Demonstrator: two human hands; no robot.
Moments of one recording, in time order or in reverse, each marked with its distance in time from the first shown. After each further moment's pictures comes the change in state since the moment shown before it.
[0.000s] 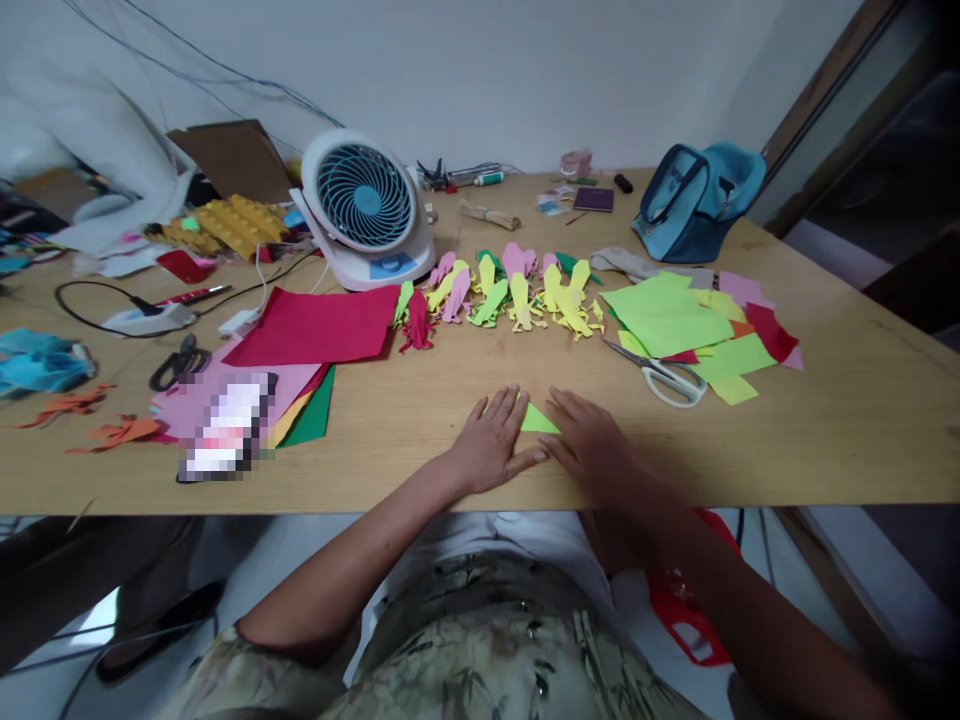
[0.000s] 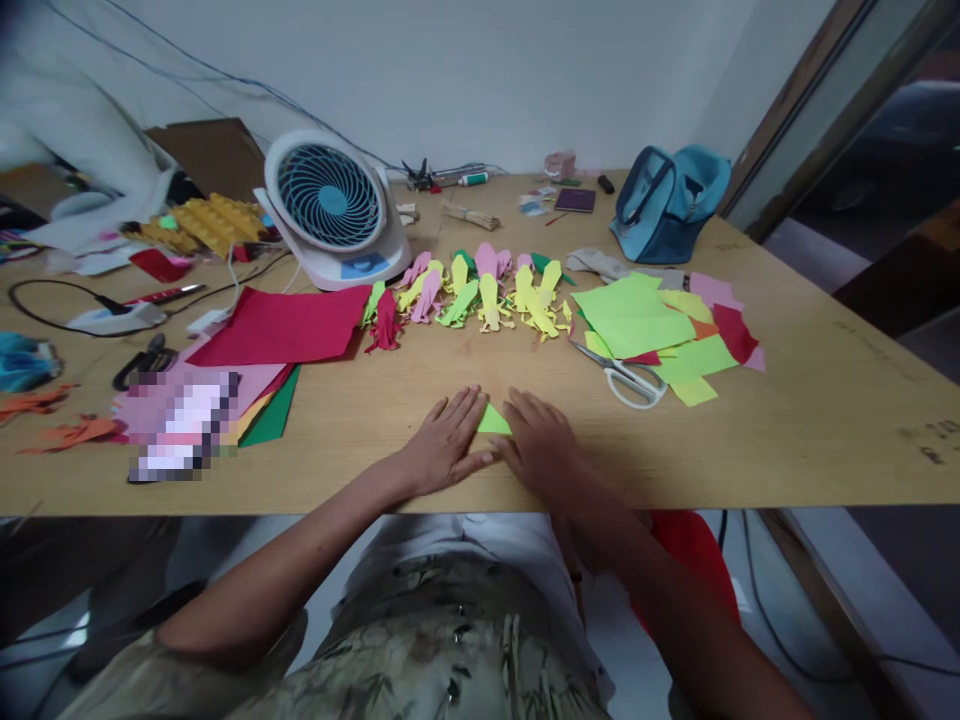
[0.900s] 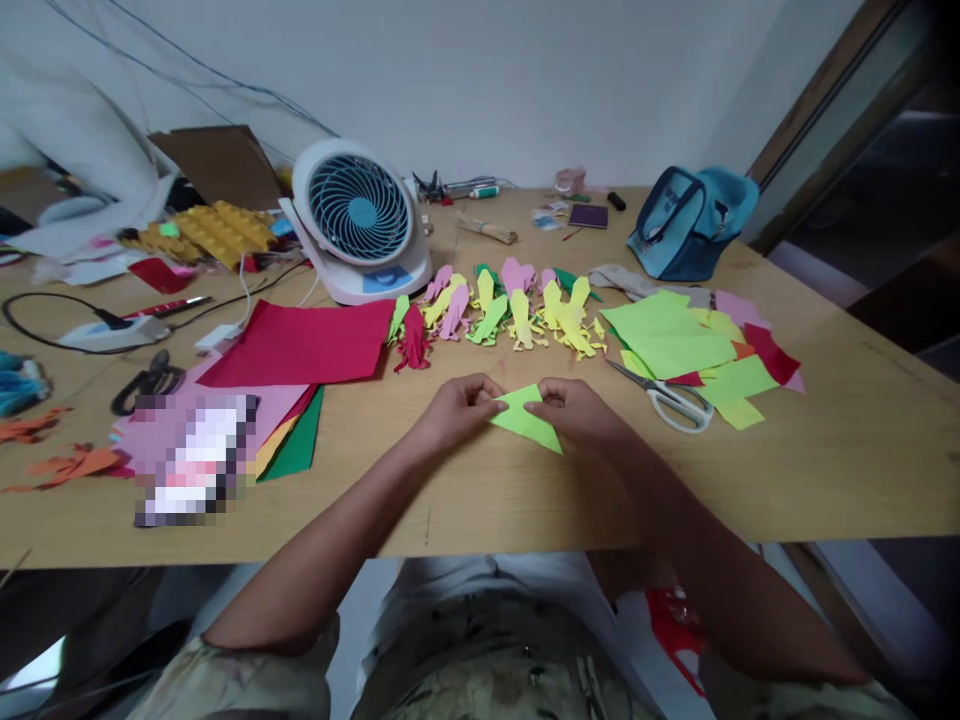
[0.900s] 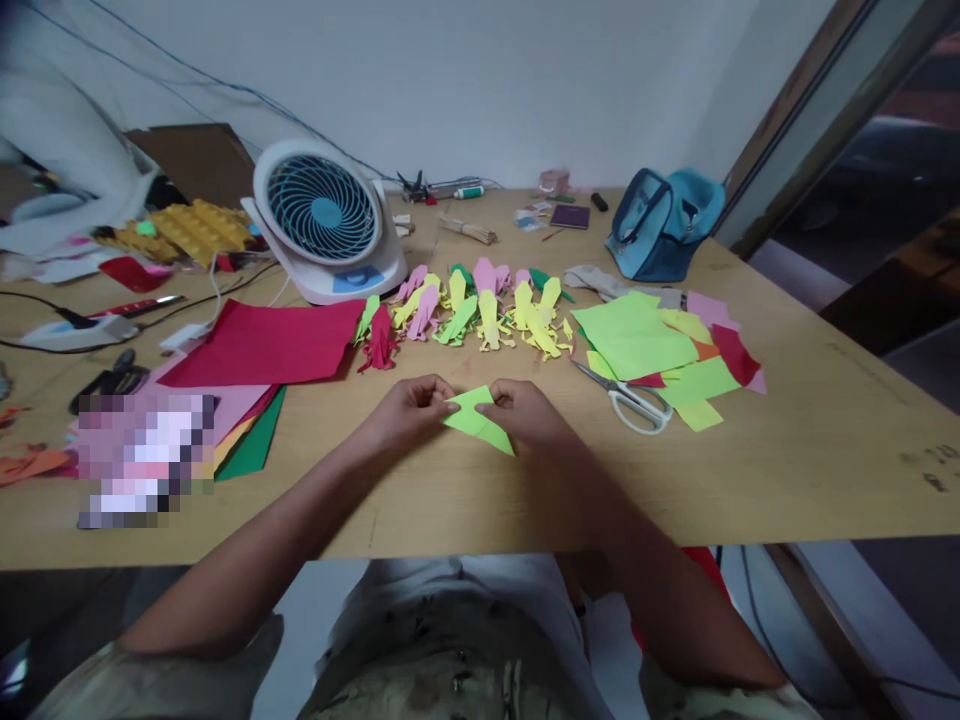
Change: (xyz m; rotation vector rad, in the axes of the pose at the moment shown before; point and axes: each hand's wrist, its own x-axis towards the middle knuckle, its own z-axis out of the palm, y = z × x) left_hand 0.035 -0.059 -0.036 -0.953 0.300 -0.171; right_hand 0.089 0.007 -0.016 1.107 -0.158 0.429
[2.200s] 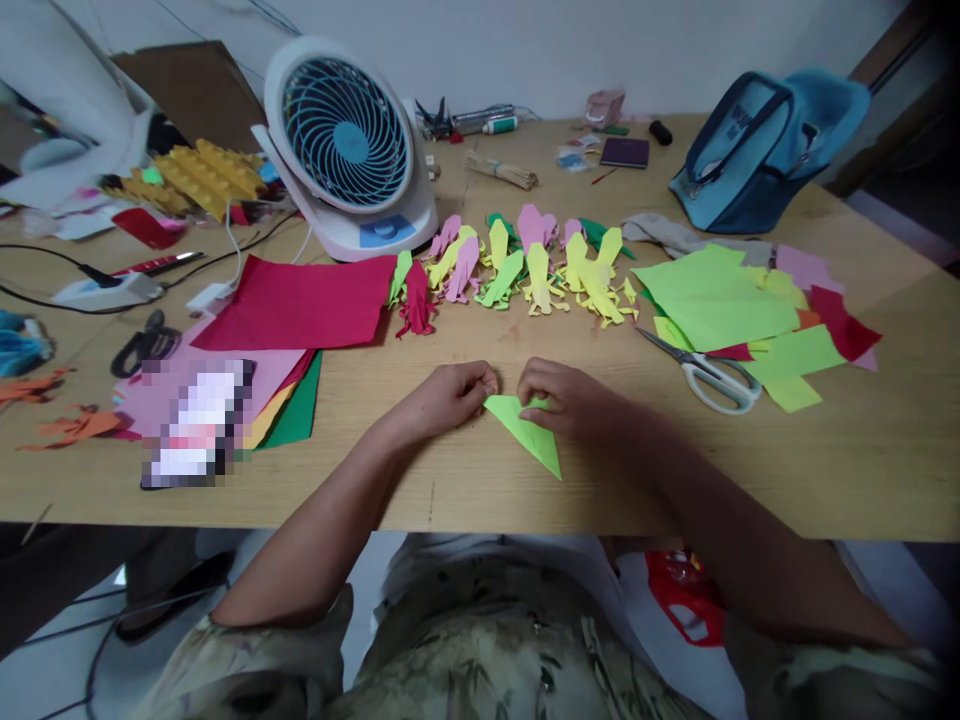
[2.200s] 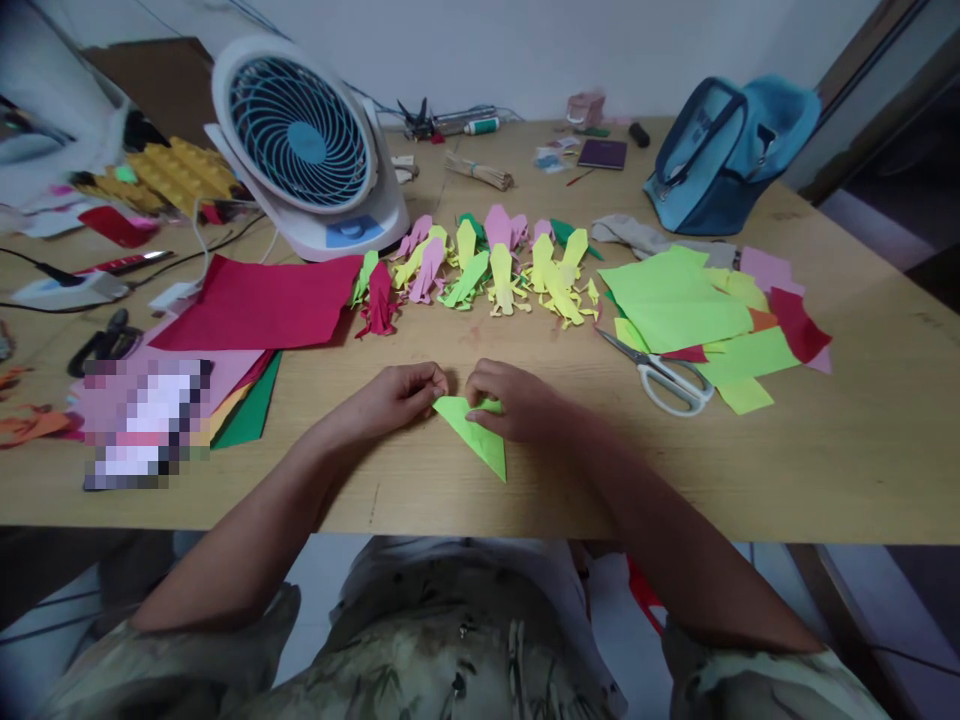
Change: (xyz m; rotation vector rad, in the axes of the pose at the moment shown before) left_hand -0.017 0.008 -0.025 0.420 -0.210 0.031; right_hand 0.012 0.010 0.000 -0.595 -0.341 -0.603
